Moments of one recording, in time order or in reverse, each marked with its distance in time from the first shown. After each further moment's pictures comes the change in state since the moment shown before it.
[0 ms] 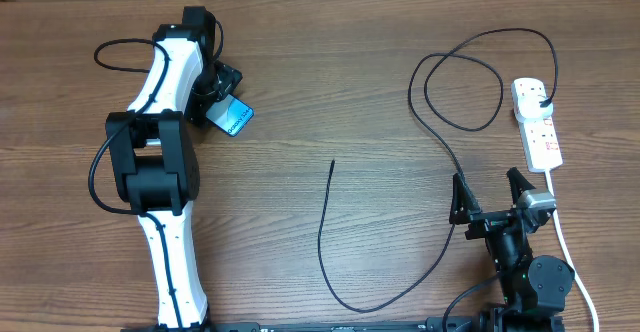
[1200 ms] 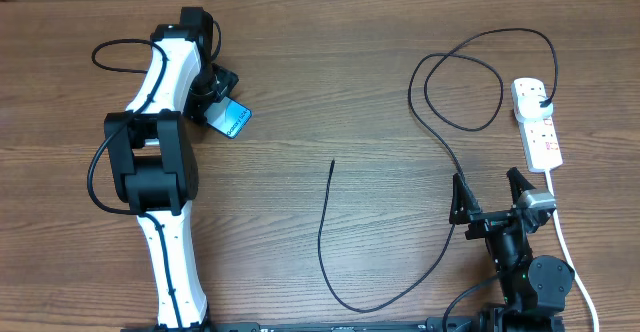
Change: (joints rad) left arm 0.006 0.000 -0.001 -0.001 -0.002 -0.003; right arm 0.000 0.000 0.000 0.001 0.000 0.000
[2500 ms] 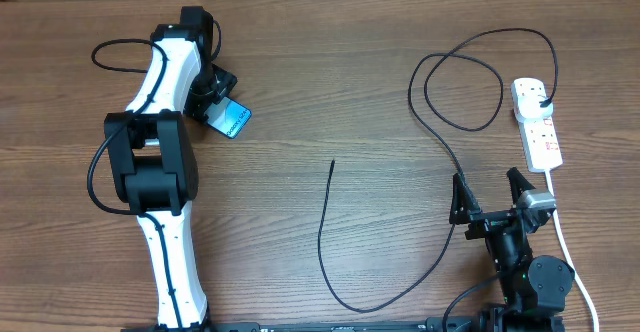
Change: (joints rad) left arm 0.000 -0.002 0.000 0.000 -0.002 0.000; right arm 0.000 0.000 0.000 0.000 0.000 0.000
